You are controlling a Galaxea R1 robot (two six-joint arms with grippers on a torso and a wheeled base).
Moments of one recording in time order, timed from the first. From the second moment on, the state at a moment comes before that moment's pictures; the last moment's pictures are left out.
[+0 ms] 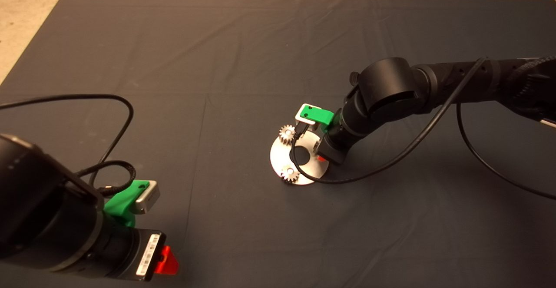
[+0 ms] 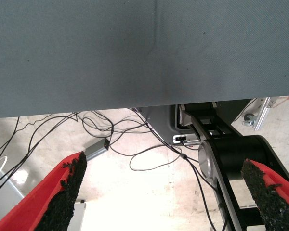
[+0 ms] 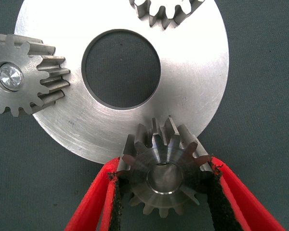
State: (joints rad) left arm -0.42 2.15 -0.34 0.11 1.53 -1.74; right arm 0.31 2.69 -1.03 -0.46 -1.48 0.67
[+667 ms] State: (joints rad) left arm -0.42 2.15 -0.34 0.11 1.53 -1.74; right arm 0.31 2.69 -1.03 -0.46 -1.51 0.67
